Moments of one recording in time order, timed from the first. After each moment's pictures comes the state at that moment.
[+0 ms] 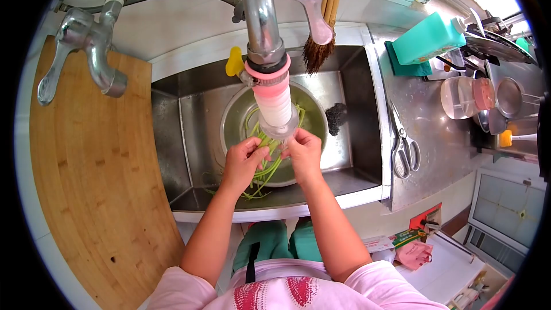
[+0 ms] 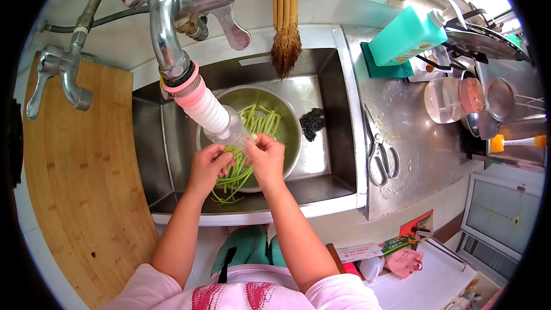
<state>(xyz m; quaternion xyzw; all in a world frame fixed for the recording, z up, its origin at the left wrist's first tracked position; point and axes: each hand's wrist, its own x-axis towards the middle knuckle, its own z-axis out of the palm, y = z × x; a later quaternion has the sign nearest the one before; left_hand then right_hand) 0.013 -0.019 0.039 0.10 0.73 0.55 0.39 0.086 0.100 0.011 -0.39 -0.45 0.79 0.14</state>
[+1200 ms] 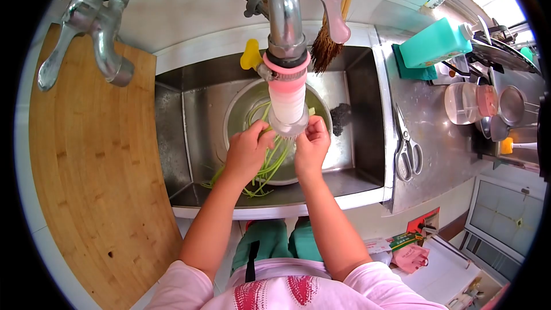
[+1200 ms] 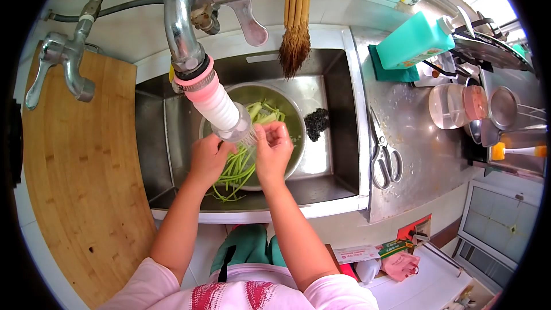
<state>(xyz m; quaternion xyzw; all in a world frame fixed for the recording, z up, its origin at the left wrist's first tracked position) 0.000 -0.001 0.058 0.22 0.84 0.43 0.25 0.075 0.098 0.004 -0.35 -0.50 0.72 0.32</state>
